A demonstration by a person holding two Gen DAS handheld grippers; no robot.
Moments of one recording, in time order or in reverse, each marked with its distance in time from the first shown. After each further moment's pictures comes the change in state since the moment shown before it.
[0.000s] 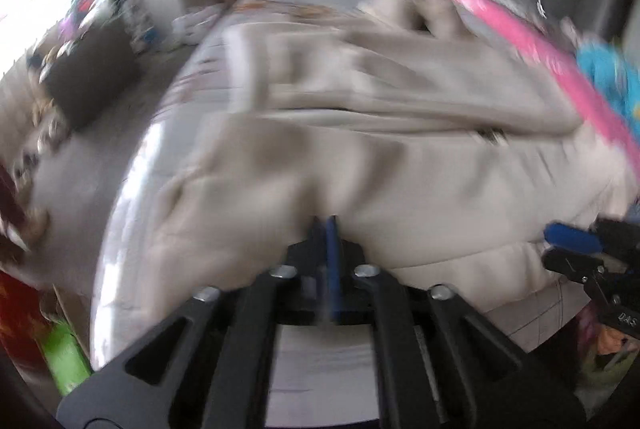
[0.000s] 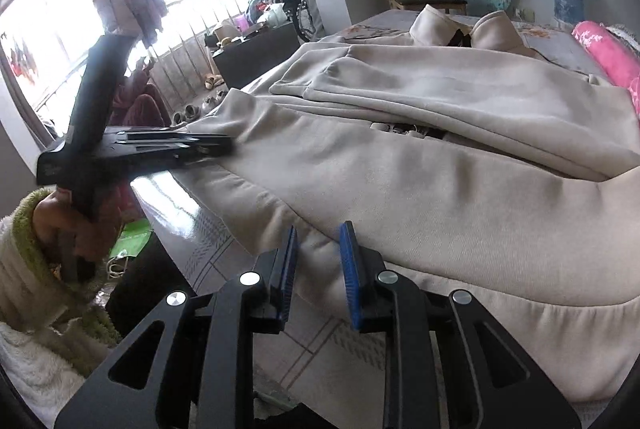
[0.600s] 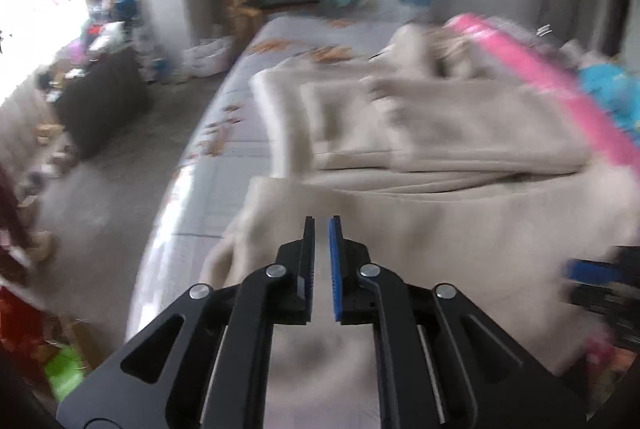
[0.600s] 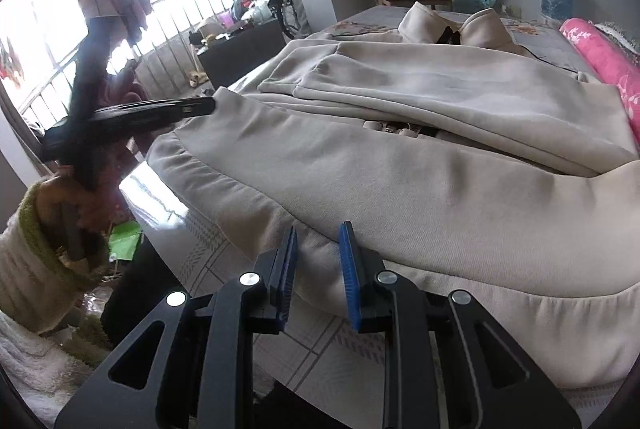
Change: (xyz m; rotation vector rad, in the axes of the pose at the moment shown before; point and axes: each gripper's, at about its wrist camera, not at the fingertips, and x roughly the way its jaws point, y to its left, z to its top) left arm 0.015 0.010 0.026 0.050 -0.095 0.080; right arm 0.002 0.013 0.002 -0.003 0.020 -0.100
